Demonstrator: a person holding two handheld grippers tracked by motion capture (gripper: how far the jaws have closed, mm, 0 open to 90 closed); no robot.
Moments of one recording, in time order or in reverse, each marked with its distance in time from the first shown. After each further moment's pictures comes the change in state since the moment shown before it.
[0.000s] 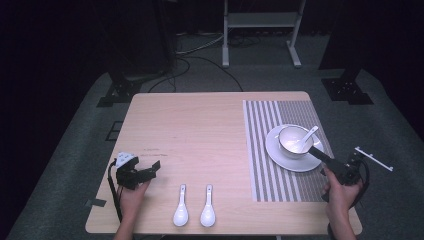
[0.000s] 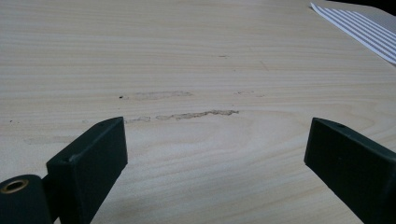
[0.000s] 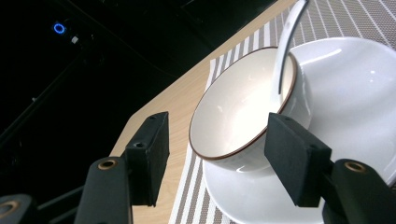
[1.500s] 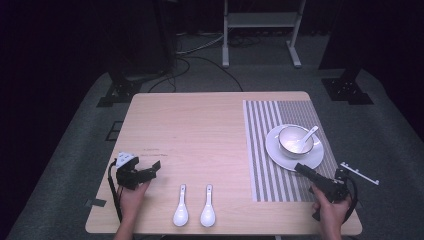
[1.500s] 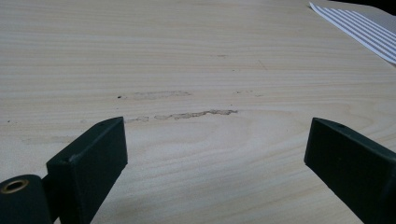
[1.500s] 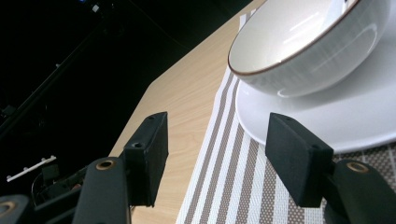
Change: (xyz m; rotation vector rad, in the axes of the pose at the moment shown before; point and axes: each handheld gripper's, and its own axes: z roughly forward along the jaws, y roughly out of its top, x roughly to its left) left arm -0.001 0.000 0.000 0.001 -0.002 0.000; right arm 0.015 -0.051 -0.006 0.088 0.080 -0.033
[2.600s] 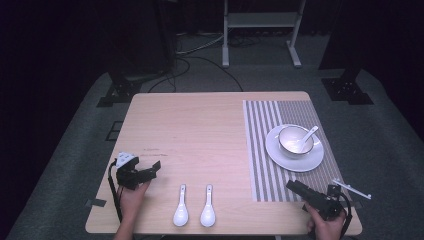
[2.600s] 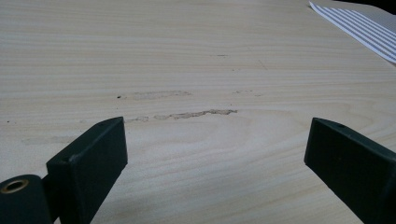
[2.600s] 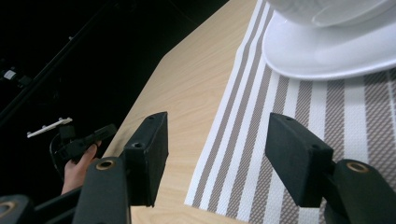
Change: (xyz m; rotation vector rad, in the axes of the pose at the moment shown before) left arm 0.000 0.000 0.000 0.001 0.000 0.003; right arm 0.011 -0.043 -0.009 0.072 0.050 -0.026
